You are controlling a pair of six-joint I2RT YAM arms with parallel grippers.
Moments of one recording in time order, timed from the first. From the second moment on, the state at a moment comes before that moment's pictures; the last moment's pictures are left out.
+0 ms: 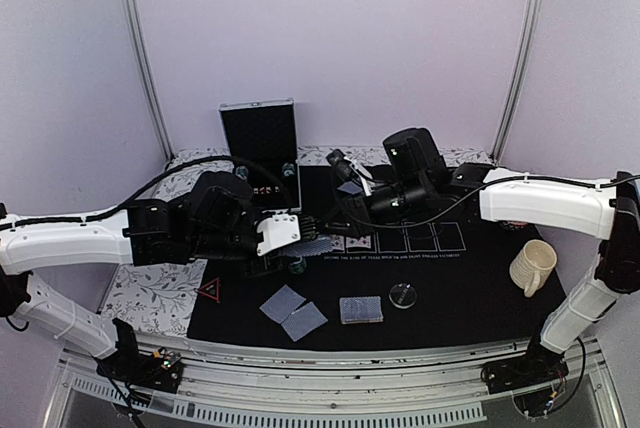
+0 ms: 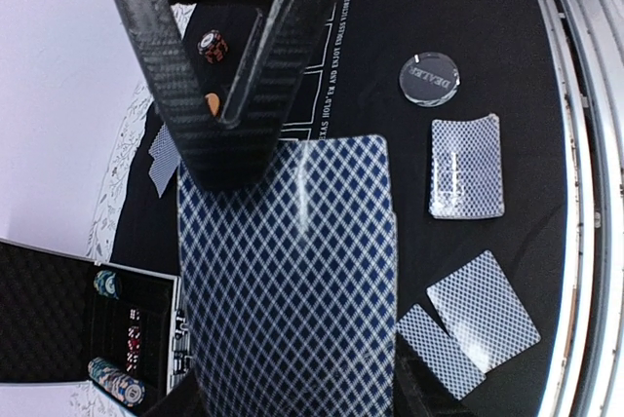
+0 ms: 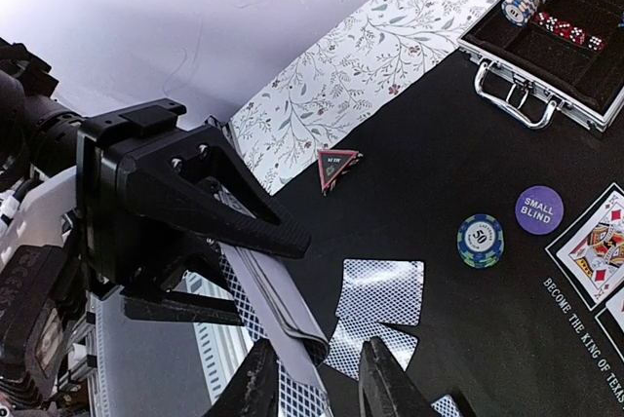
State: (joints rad) left arm -1.06 1.27 0.95 -0.33 -0.10 0.54; right arm 0.89 1.59 1.24 -0.20 -0.54 0.34
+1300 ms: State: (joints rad) left arm -1.03 1.24 0.94 -0.33 -0.09 0.54; right arm 0.87 1.56 1.19 -0.21 -0.54 0.33
